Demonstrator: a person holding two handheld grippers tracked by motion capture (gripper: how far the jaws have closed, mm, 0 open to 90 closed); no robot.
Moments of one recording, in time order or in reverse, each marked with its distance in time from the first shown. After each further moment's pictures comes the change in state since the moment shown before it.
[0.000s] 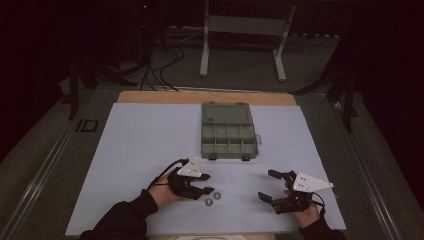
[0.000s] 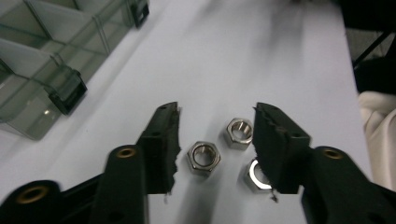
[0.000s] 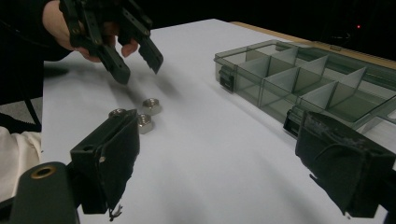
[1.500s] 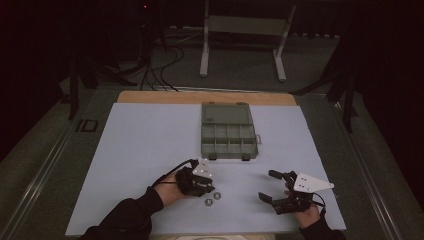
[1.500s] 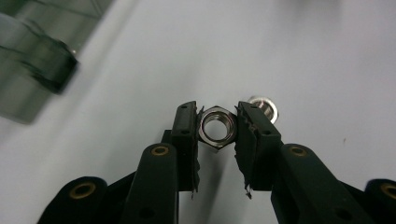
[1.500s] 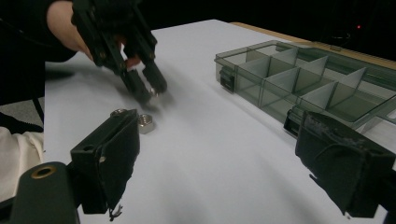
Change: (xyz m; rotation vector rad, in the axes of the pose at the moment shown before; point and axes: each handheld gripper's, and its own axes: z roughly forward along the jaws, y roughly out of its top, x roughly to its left) left arm 0.000 0.016 0.014 0.181 0.049 0.026; right arm 0.001 0.000 -0.001 -0.002 -0.001 -0.002
